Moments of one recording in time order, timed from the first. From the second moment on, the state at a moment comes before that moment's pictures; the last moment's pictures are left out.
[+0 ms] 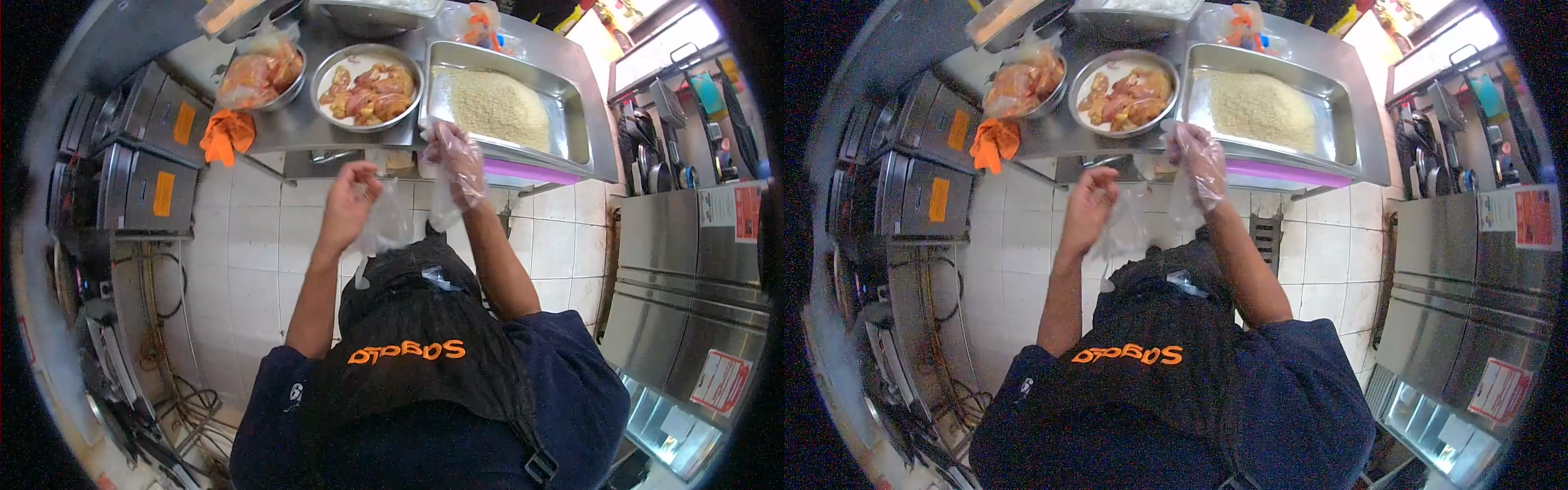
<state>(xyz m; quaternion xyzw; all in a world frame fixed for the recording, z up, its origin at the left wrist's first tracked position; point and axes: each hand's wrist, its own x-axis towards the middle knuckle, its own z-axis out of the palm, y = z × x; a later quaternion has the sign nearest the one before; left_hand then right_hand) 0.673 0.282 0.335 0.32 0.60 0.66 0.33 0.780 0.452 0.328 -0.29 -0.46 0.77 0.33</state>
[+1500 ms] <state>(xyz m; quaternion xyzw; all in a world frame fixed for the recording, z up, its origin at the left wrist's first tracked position) 0.681 0.256 0.237 0.60 0.69 0.39 0.12 0.785 0.356 0.330 0.08 -0.97 0.12 0.21</state>
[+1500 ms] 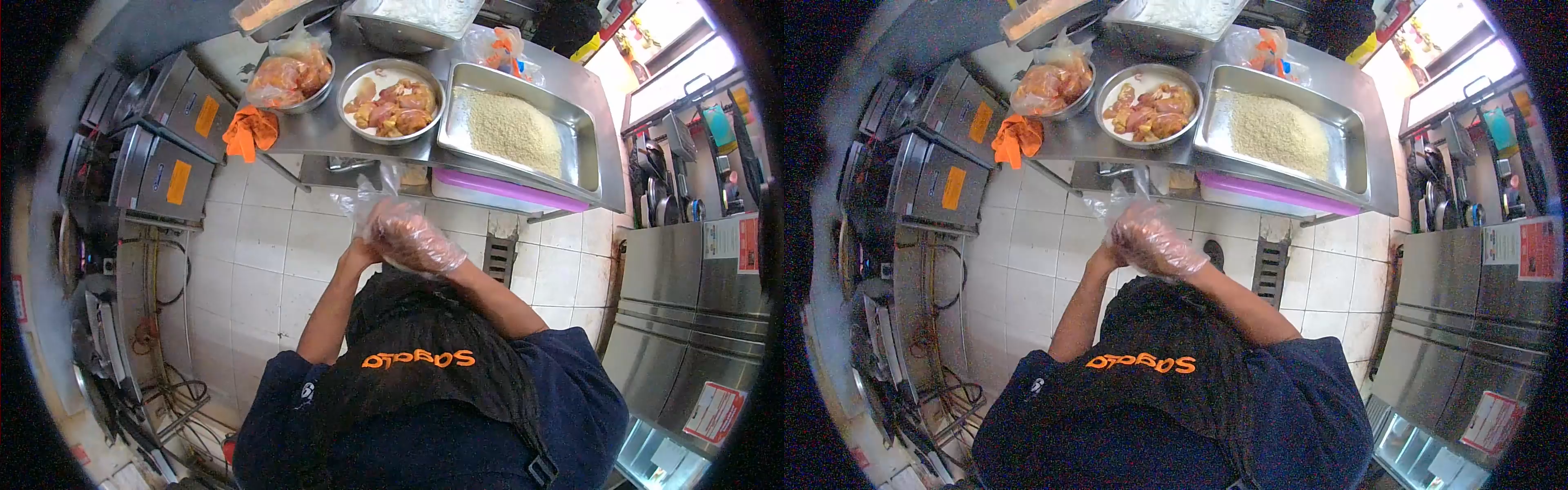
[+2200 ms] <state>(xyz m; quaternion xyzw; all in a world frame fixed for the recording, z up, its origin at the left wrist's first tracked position) 0.678 0.270 0.307 0.01 0.25 0.88 0.41 0.782 0.343 0.347 -0.05 -0.87 0.43 0.22</state>
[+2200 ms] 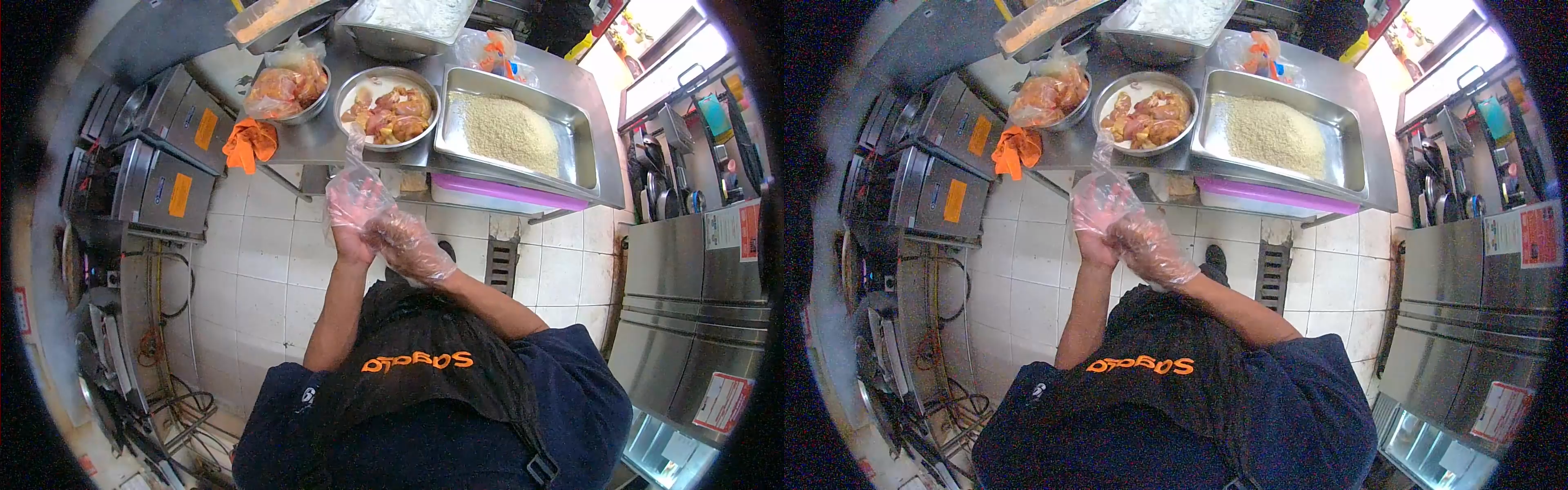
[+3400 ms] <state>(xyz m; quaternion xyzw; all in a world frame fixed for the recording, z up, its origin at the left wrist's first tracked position) 0.670 0.288 0.253 0.05 0.47 0.63 0.61 0.803 0.347 0.349 -0.05 -0.84 0.54 0.06</state>
